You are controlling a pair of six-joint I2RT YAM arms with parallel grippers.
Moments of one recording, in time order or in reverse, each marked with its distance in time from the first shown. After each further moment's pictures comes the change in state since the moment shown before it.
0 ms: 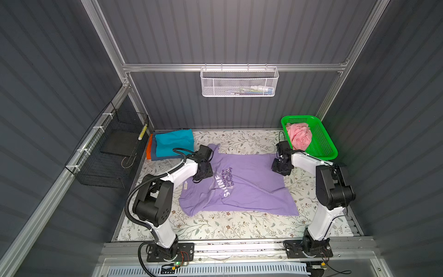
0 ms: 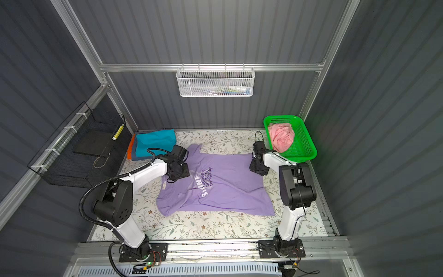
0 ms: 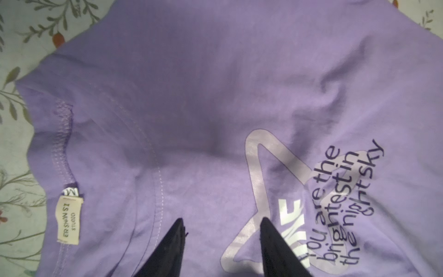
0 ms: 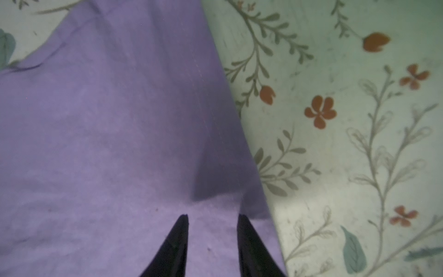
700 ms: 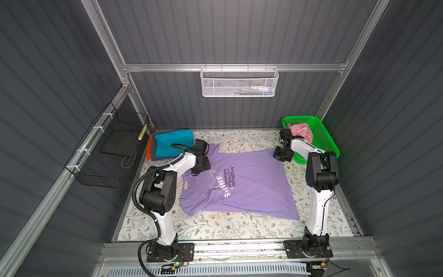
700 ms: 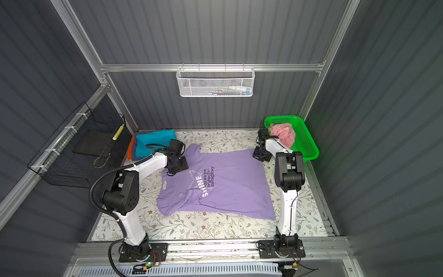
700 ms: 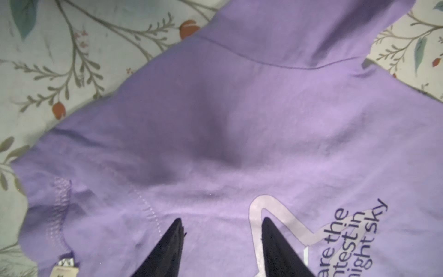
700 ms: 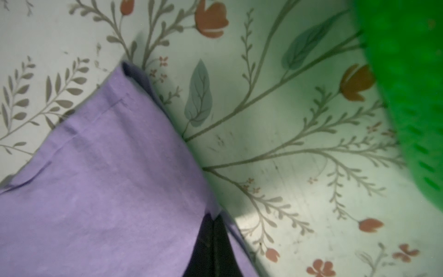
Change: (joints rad) left arm 0.070 0.151 0.166 0.028 0.025 0.037; right arm -0.099 0.322 0.476 -0.177 -0.034 -0.062
